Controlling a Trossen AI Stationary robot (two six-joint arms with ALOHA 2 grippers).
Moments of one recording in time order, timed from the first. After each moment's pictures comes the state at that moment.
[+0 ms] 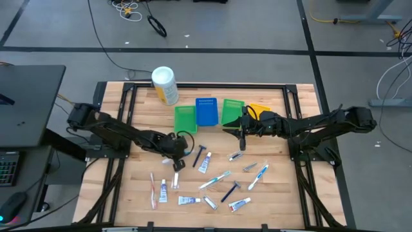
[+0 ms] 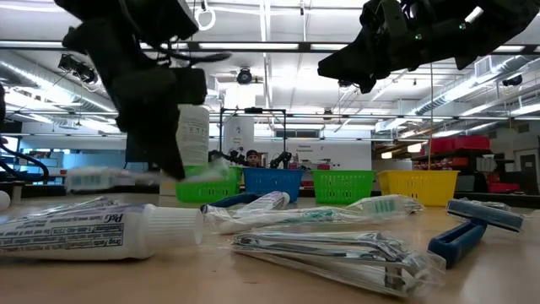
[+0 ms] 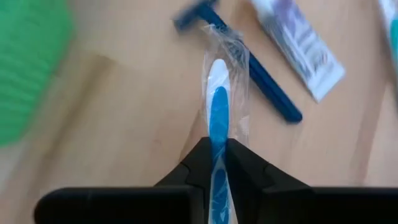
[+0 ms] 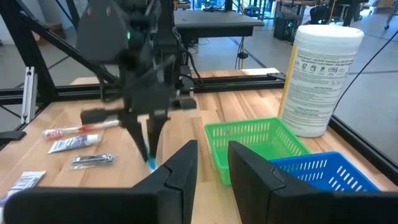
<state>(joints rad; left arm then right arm) -0.19 1.50 0.72 -0.22 -0.19 -0.58 -0.05 1.23 0.53 0.52 0.02 0.02</state>
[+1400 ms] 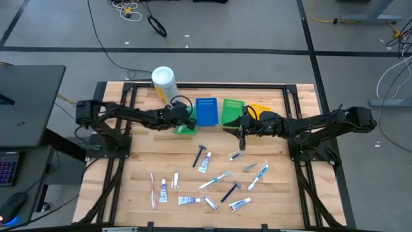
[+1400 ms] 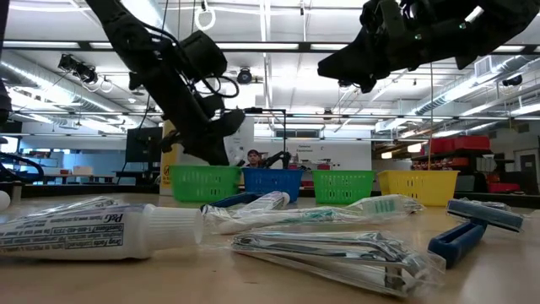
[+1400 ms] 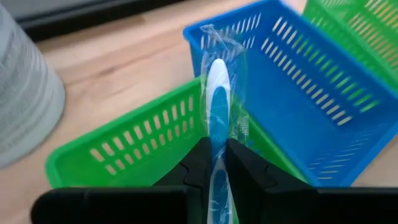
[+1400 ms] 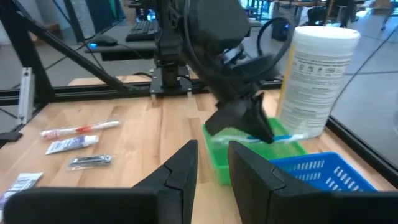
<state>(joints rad) 0.22 1.59 0.72 0.07 -0.50 -0.67 -0.05 1.23 0.53 0.52 0.05 0.02</state>
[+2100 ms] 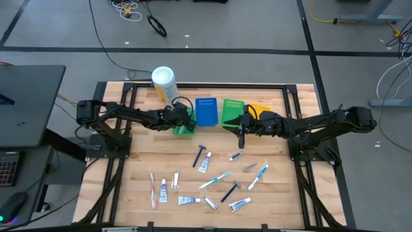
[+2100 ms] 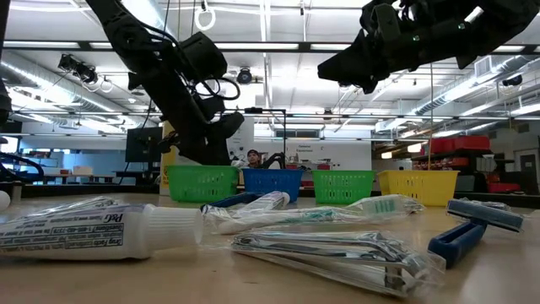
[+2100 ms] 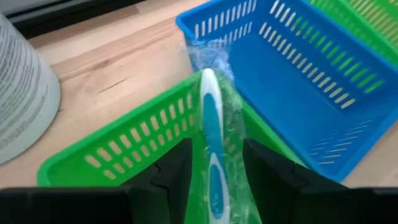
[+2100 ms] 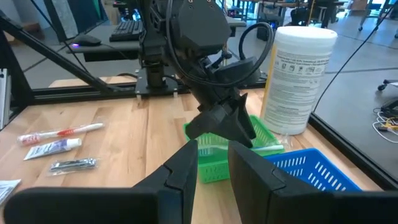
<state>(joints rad) 0.22 1.59 0.72 0.05 -0.47 -0.61 -0.05 1.23 0.53 0.52 0.10 0.02</state>
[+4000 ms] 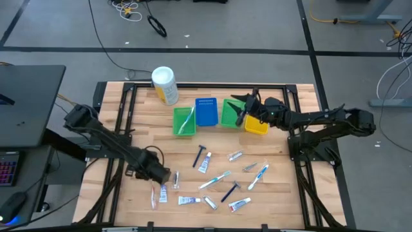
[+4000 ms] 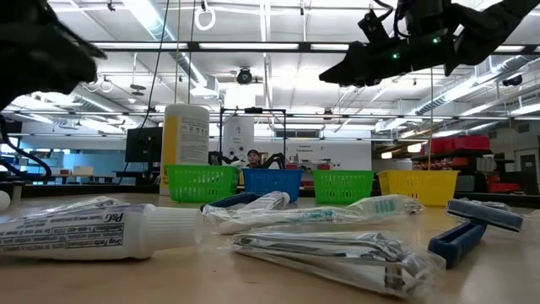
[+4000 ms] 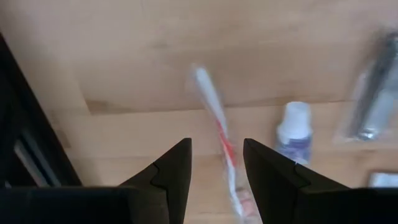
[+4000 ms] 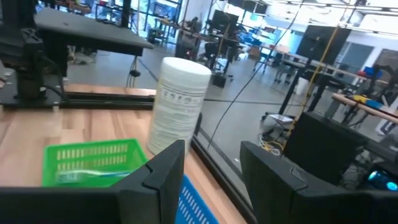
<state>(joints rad) -0.57 1.52 0.94 -0.94 0.16 -2.04 -0.27 1.23 0.53 0.66 0.23 -0.25</state>
